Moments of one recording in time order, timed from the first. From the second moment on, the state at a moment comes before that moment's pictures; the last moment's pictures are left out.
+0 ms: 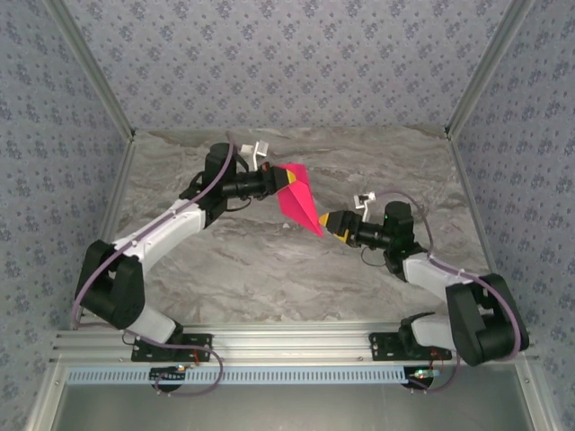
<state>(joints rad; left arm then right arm) -0.52 1.51 1.11 0.10 0.69 -0.94 0.28 1.30 0.43 0.61 -0.89 0.96</state>
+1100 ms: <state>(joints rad) -0.44 1.21 1.11 -0.46 0.37 -0.65 0.68 1.25 0.98 -0.40 -0.16 0.34</state>
